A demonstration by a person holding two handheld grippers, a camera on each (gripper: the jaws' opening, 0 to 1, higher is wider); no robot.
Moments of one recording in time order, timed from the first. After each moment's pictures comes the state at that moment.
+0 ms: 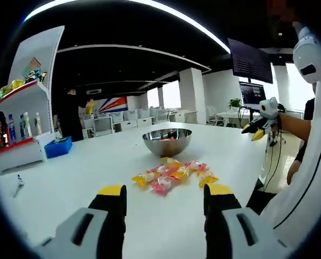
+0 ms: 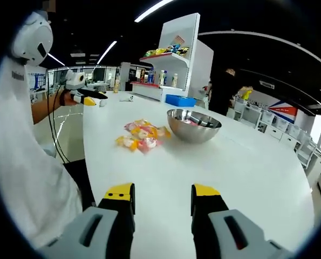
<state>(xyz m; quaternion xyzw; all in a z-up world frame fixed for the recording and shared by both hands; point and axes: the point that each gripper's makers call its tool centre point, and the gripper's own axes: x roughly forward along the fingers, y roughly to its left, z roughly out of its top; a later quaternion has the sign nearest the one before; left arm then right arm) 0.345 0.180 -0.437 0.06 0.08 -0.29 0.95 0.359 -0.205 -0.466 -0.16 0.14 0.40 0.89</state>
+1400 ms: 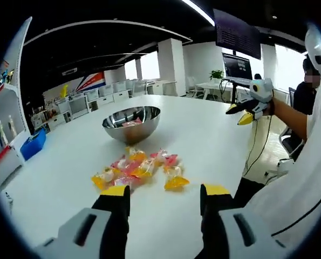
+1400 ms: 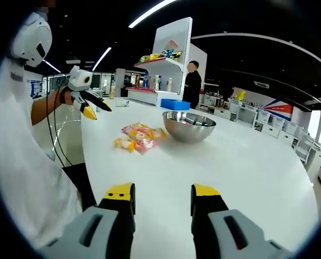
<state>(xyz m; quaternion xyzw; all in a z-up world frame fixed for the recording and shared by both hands) 0.358 0.076 -0.458 0.12 0.22 -0.36 0.90 0.355 -0.216 -0.469 -0.14 0.12 0.39 0.90</state>
